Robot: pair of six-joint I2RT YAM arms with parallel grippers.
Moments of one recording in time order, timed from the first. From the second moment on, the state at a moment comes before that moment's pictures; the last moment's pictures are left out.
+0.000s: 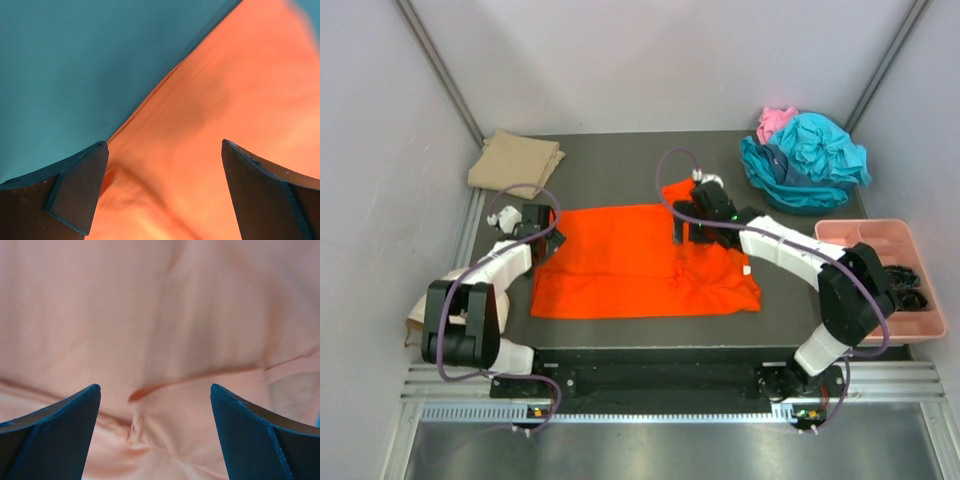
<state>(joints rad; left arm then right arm) -0.09 1.41 0.74 -0.34 -0.39 -0.89 0.64 1.60 1.09 -0.34 0.15 0.49</state>
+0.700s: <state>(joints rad) -0.06 1.59 0.97 -0.28 -0.37 -0.81 0.30 2.24 1.77 -0.36 0.03 0.33</state>
